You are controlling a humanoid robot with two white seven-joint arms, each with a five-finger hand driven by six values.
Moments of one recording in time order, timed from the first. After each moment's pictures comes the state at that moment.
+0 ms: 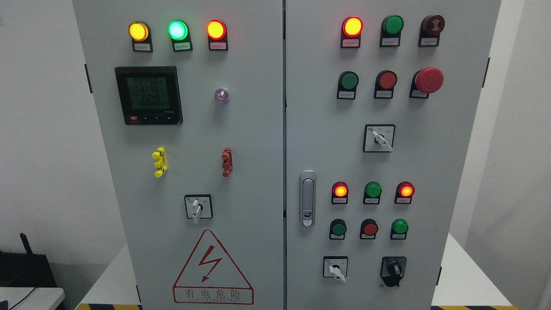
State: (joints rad) left arm 0.12 -0.05 0.15 -0.15 -0.10 -0.04 0.00; right arm 0.09 0.12 0.00 -0.13 0.00 0.00 0.00
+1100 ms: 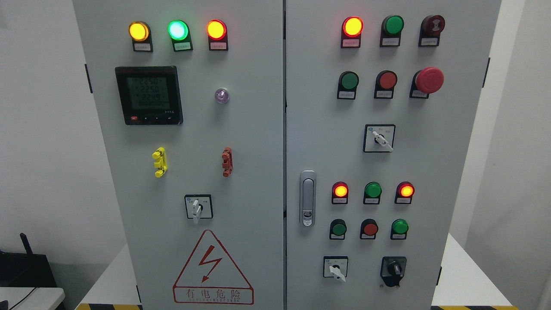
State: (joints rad) left arm 0.28 -0.01 0.49 -0.62 -0.15 -0.33 -0.04; right arm 0.09 0.12 0.00 -0.13 0.00 0.00 0.00
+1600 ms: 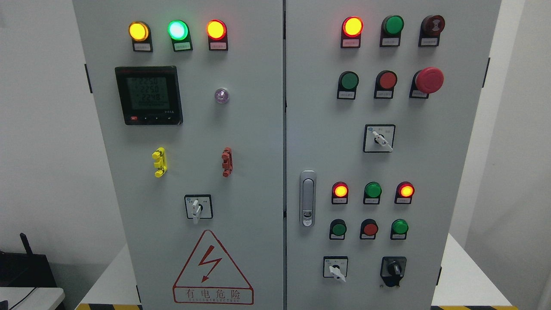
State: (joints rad) left arm 0.33 0.00 0.66 -0.99 -0.14 -0.50 -0.08; right arm 0.09 0.12 0.00 -0.13 0.00 0.00 0.00
